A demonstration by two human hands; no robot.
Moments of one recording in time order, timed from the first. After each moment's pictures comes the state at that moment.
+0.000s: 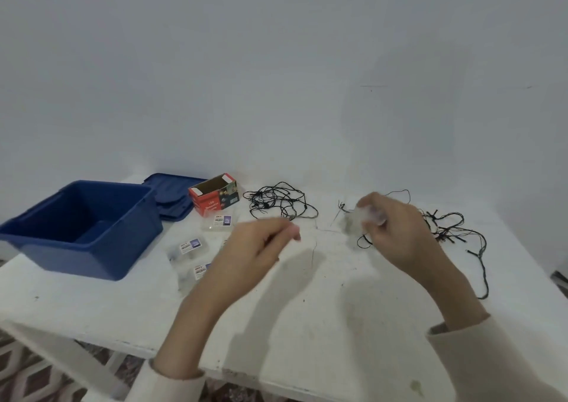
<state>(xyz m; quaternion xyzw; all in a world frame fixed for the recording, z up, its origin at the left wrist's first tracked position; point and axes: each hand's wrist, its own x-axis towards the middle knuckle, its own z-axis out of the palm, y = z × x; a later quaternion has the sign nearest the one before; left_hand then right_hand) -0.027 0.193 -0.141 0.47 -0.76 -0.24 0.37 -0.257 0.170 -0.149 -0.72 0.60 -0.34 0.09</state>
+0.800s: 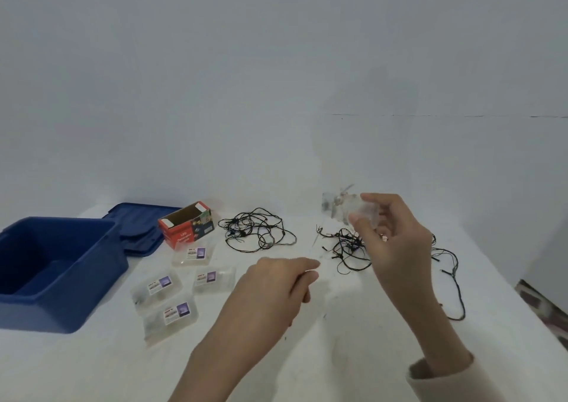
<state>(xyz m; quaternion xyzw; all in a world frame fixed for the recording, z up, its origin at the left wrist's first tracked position) -0.072 0.199 -0.116 0.51 -0.80 -0.22 0.24 -0.244 0.180 -0.126 -0.57 0.51 -0.64 0.07</state>
